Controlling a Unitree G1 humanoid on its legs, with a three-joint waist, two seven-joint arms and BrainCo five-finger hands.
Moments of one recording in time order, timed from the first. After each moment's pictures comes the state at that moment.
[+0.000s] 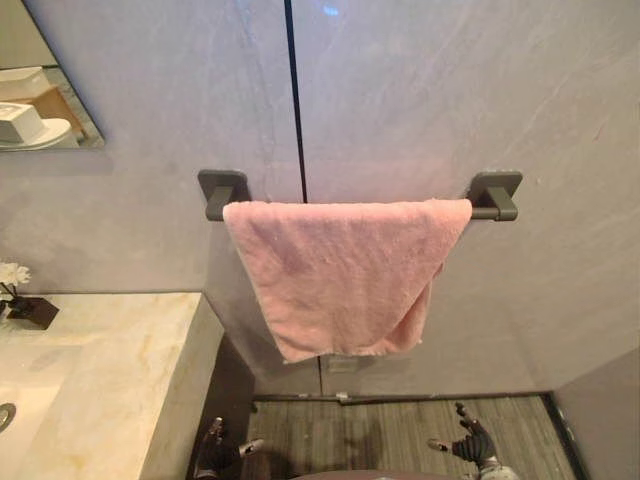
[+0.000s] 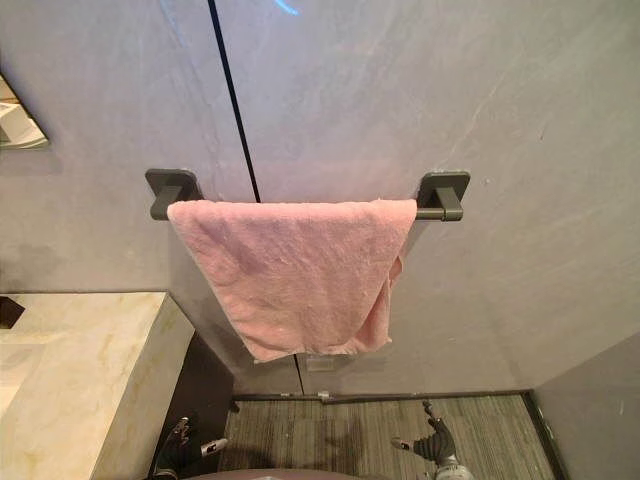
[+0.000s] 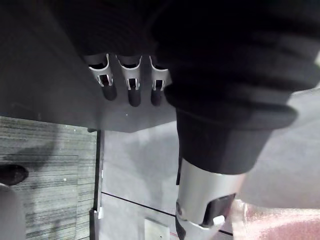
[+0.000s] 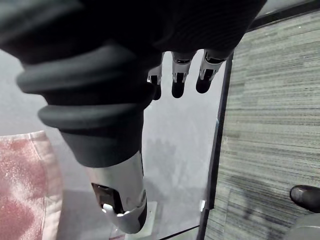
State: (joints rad) left arm 0.32 0.09 0.12 0.67 0.03 -0.22 0.03; right arm 0.29 -0.13 -0.13 0.61 -0.23 -0.19 -0.02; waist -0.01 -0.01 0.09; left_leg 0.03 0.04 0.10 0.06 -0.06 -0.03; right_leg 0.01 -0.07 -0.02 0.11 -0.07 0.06
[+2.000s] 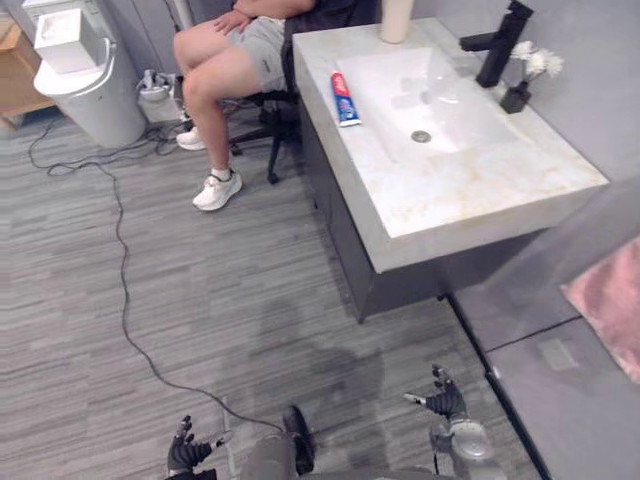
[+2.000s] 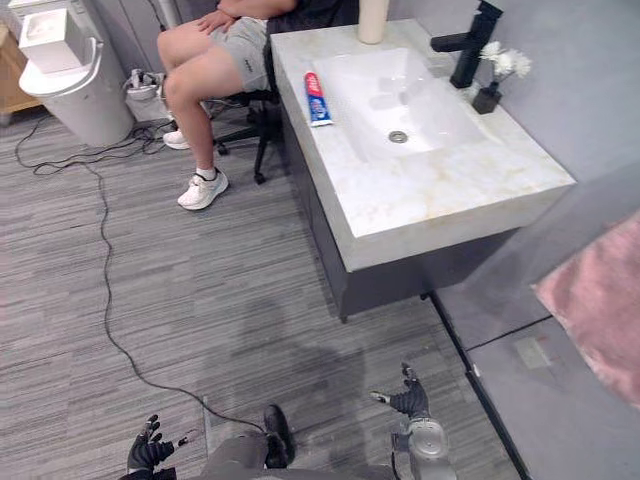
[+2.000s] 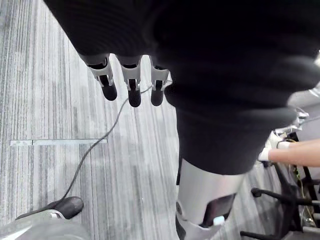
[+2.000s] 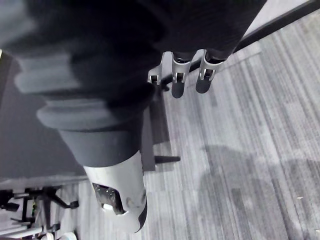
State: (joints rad) left arm 0.30 0.12 0.24 0.75 -0.04 -0.20 0.11; right arm 0.10 -0.07 -0.10 0.75 -0.13 -0.16 -0.08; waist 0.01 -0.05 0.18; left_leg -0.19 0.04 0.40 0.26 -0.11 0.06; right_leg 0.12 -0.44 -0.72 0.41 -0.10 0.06
